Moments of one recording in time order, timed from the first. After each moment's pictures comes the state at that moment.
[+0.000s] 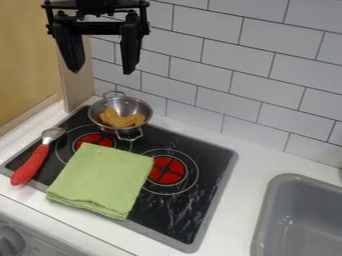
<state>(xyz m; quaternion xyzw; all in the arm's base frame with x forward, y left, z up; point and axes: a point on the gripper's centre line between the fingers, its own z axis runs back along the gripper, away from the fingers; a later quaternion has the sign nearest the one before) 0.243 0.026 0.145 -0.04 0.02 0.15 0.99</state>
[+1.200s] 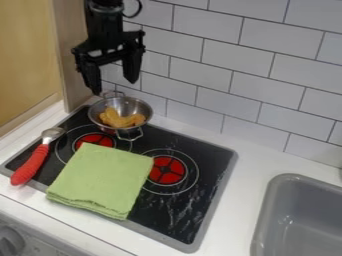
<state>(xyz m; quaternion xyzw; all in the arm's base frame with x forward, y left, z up) 0.322 0.073 0.077 0.01 -0.03 0.51 0.86</state>
